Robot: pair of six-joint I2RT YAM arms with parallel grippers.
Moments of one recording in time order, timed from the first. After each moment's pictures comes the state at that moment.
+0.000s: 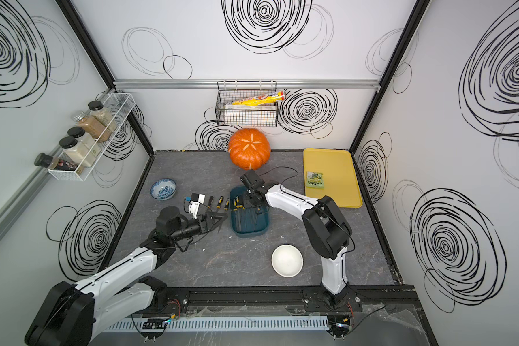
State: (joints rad) left arm -0.36 1.03 0.34 0.41 0.70 -0.90; right arm 0.72 1.89 1.37 -0.50 0.04 0.52
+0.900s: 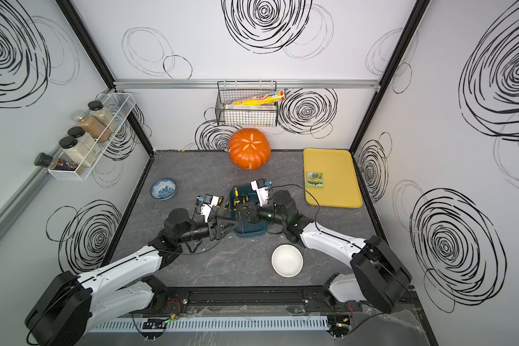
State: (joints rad) left arm -0.54 1.08 0.38 0.51 0.69 -0.78; right arm 0.75 1.35 0.68 0.49 -0.49 0.75
